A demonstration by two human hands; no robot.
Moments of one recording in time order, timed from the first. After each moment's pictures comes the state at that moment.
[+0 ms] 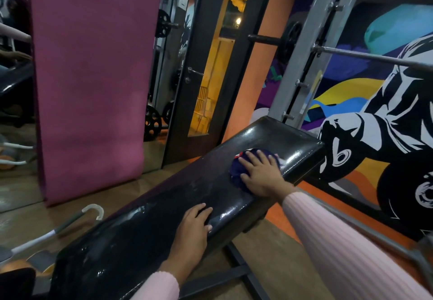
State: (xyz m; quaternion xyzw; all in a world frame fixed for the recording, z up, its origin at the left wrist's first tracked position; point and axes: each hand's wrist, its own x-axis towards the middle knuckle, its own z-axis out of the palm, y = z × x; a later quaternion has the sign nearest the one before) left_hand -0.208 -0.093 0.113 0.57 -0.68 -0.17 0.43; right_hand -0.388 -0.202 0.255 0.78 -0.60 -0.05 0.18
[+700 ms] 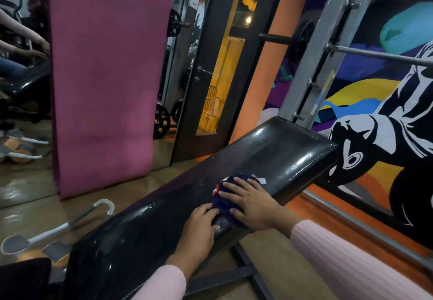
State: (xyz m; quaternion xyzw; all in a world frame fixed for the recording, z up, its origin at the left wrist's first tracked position) left_hand -0.200 -0.090 0.120 0.57 -0.69 -0.18 0.41; right_hand -0.364 -0.151 0.214 0.89 -0.42 -0.10 0.15
